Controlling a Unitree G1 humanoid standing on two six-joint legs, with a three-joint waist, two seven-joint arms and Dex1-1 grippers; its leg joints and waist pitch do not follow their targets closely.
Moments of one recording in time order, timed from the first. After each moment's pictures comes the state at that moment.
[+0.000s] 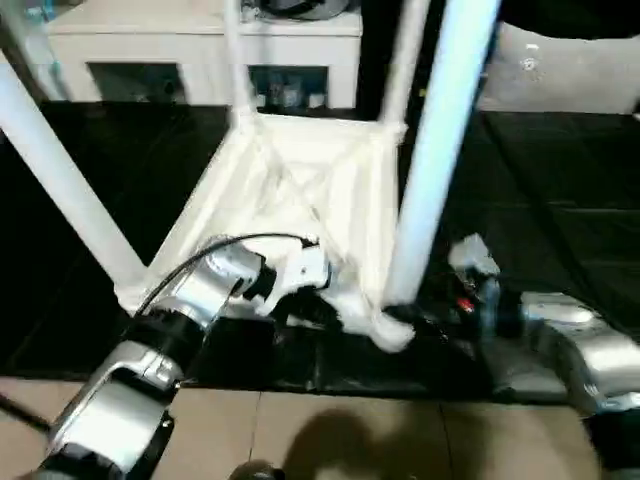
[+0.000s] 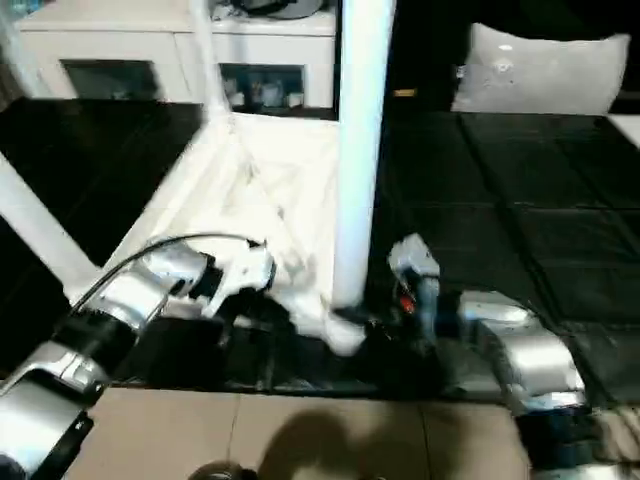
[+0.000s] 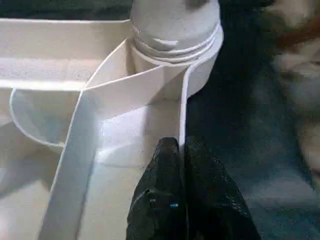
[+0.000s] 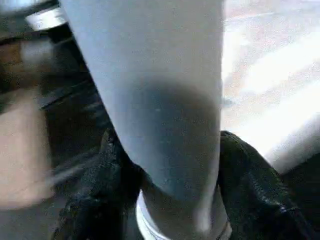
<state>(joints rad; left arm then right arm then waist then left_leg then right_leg) -0.73 0.24 -0.36 0.72 0.11 0.09 -1.21 -0.30 -0.39 0.05 0.08 0.28 0.52 0.90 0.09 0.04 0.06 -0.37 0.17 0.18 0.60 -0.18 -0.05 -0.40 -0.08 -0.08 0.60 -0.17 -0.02</state>
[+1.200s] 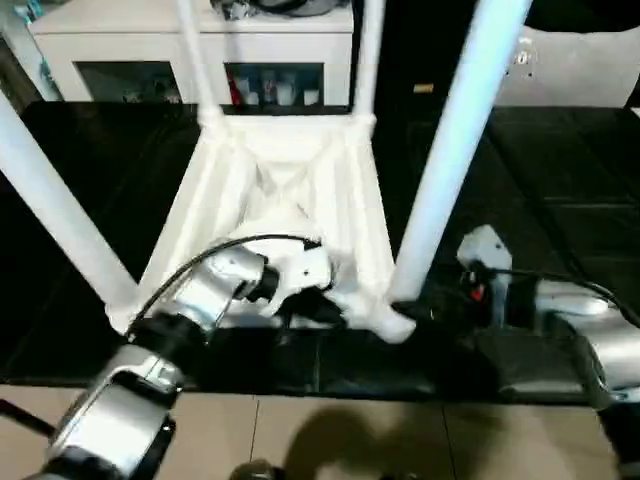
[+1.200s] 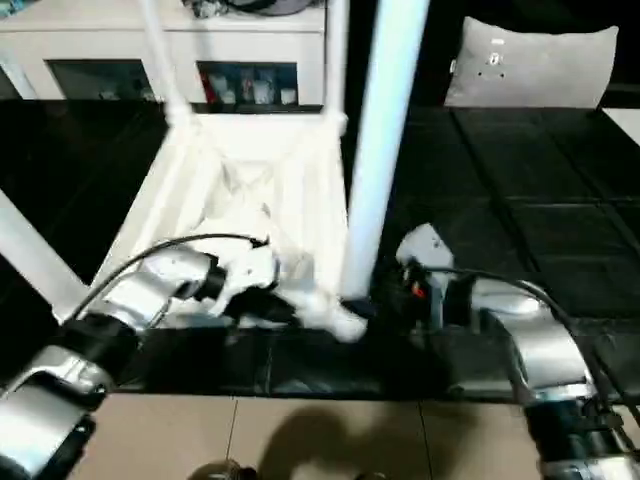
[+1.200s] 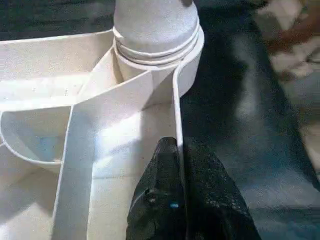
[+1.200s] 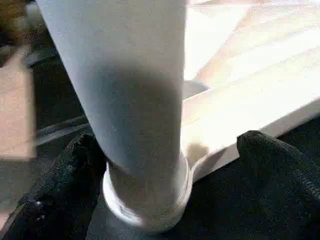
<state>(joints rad) -0.70 0.31 -0.40 0.68 0.07 -0.03 -1.37 -0.28 -0.58 0.09 0.09 0.27 0.39 1.13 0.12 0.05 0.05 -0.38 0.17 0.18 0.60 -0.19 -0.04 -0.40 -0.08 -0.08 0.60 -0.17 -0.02</state>
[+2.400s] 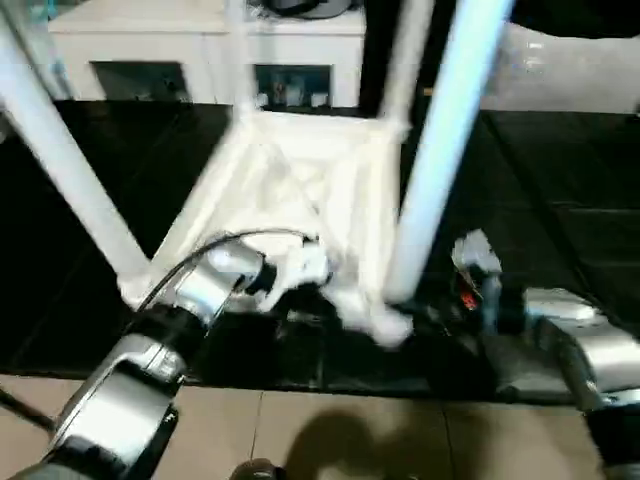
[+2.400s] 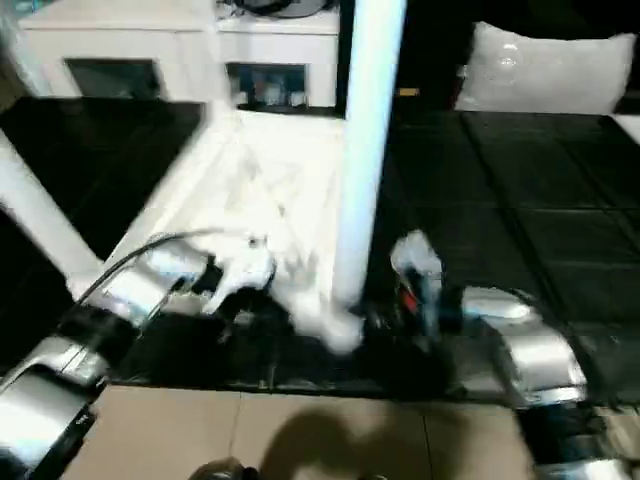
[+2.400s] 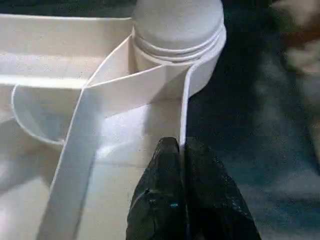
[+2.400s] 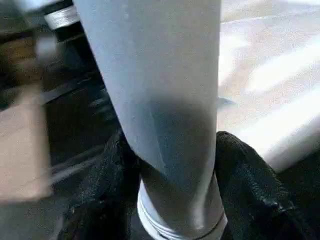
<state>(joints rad) -0.76 0.24 -0.37 0.77 0.11 0.08 -1.22 -0.30 -0.43 0.04 0.10 0.29 0.47 0.95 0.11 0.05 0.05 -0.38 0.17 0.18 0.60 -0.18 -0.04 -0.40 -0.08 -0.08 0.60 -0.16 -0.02</state>
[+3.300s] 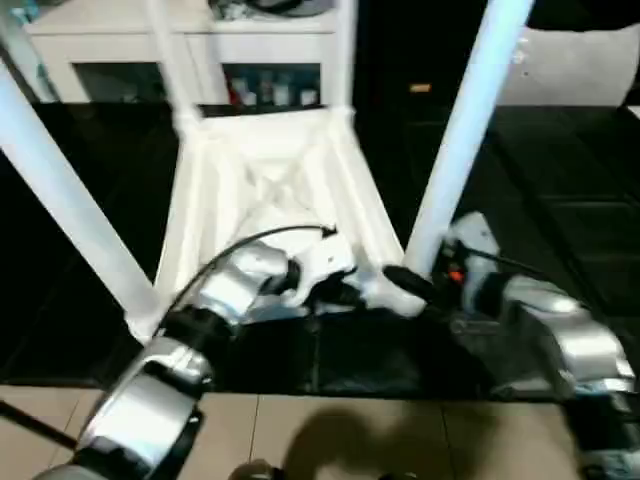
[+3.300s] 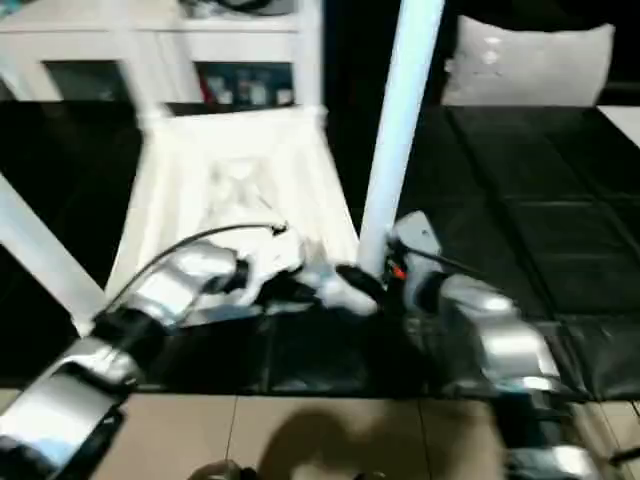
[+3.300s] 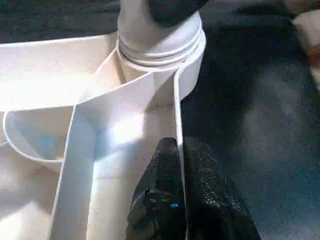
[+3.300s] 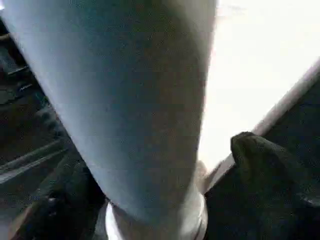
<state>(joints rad) -0.74 0.24 -0.37 0.75 0.09 0.01 -1.25 -0.30 -0.48 0.05 0.13 0.25 0.40 0.96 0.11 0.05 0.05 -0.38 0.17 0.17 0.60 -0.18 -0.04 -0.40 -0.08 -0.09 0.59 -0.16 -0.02</state>
